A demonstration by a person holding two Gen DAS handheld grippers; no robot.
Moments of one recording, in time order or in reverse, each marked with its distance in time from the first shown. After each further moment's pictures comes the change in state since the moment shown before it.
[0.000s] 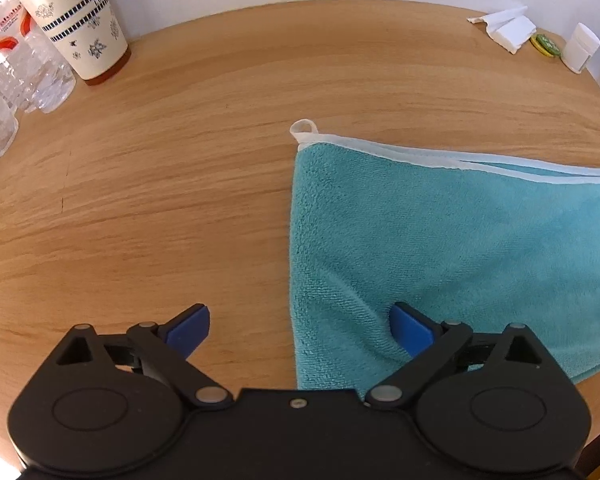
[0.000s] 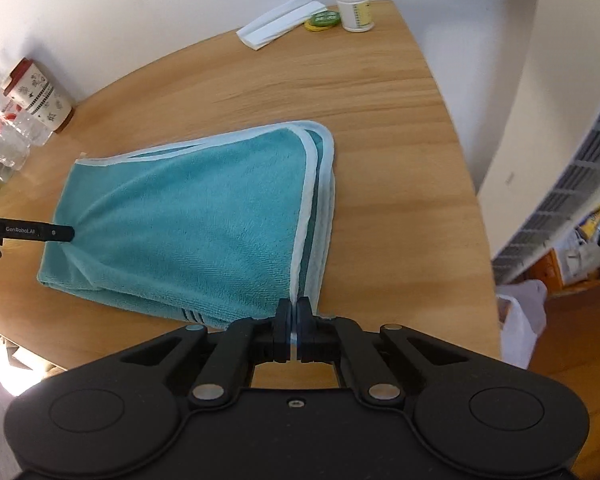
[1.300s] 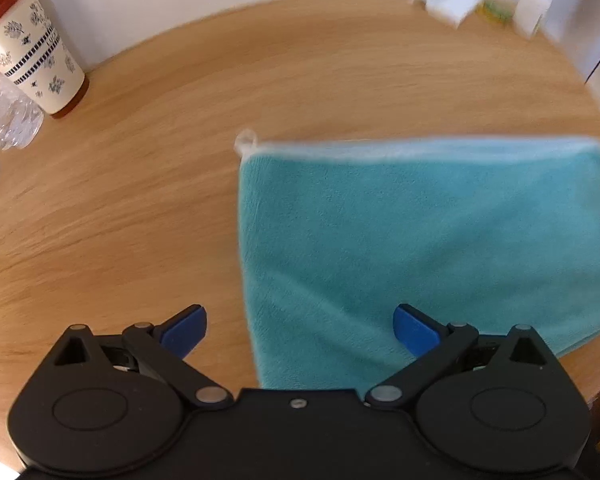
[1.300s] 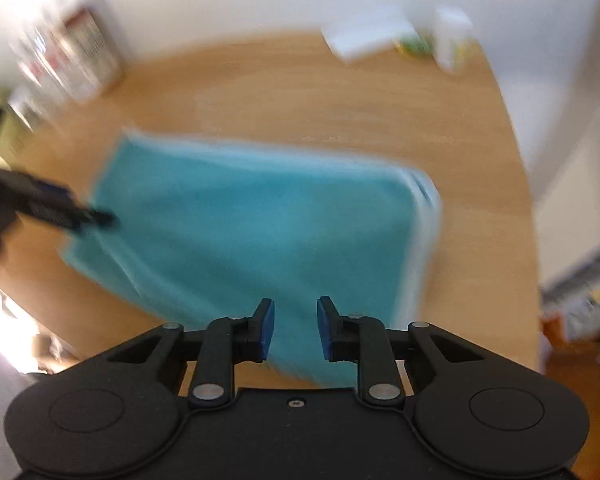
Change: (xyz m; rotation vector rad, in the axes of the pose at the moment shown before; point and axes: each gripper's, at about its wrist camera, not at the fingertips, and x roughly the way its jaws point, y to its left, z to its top) left arm -0.023 -0.032 0.009 0.064 -0.032 -0.075; right arm 0.023 0.075 0.036 -0.180 -0.084 0.074
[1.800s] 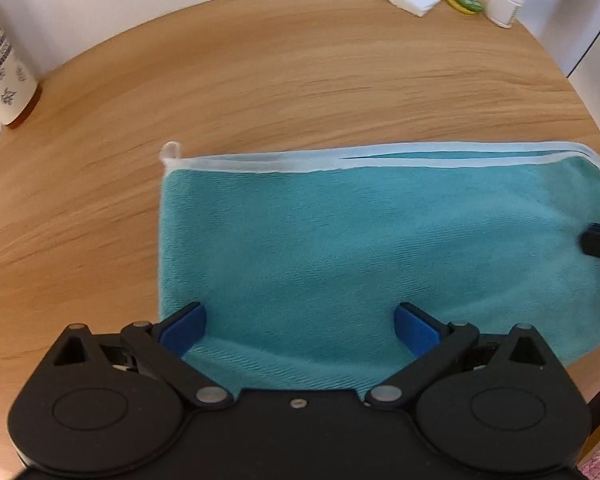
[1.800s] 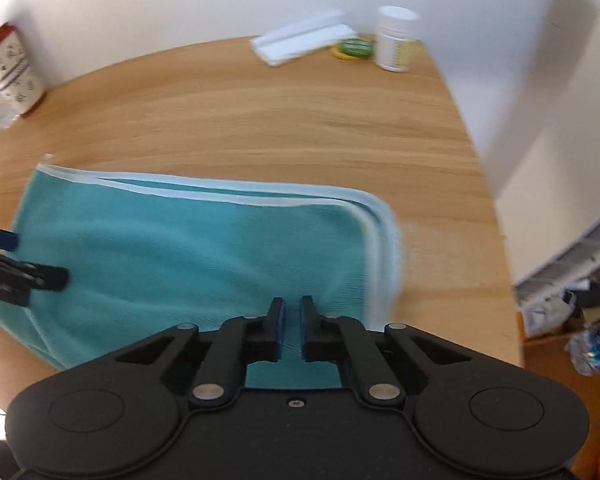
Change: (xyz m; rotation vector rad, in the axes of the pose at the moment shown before) left arm 0.031 -0.037 0.006 0.053 0.051 0.015; right arm 0.035 -0.025 -0.010 0.083 0.037 -0.260
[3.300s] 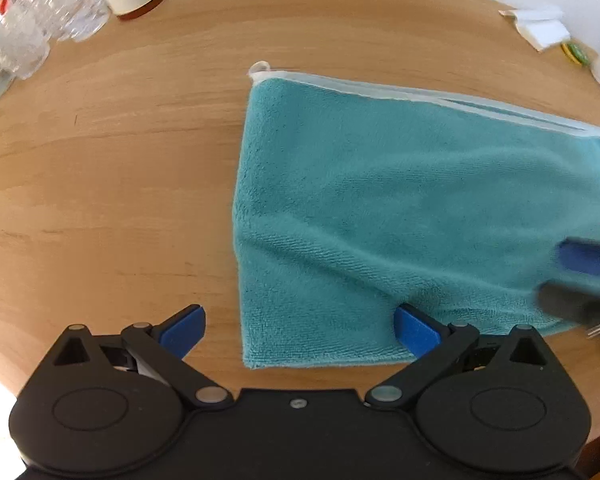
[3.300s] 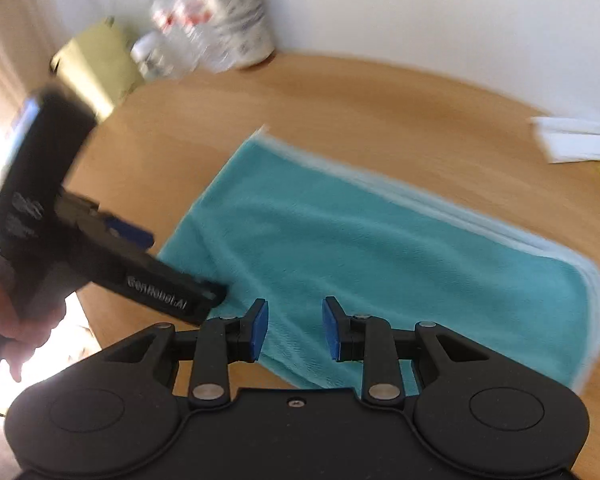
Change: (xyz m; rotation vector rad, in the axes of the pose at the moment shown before) left arm -0.008 0.030 -0.037 -0.350 0.066 0.073; right arm 0.018 0.119 0.025 -0.483 0.034 0.503
